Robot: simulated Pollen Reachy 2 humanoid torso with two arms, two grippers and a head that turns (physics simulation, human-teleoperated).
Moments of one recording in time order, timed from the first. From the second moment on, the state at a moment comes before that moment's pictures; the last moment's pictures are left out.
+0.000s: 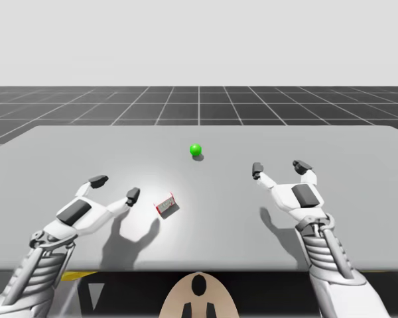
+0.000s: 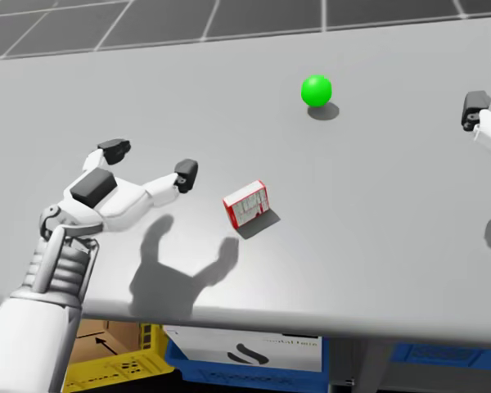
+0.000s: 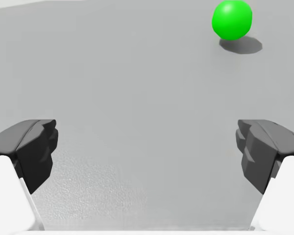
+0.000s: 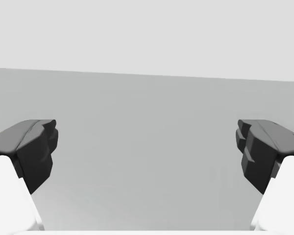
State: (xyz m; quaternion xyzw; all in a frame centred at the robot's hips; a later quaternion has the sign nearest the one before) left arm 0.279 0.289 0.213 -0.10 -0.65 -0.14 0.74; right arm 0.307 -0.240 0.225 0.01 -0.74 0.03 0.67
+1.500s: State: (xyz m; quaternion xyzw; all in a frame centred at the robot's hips) left arm 0.309 0.203 0.154 -0.20 -0.50 -0.28 0.80; right arm 0.307 -0.245 0.232 0.01 -0.75 0.02 0.66
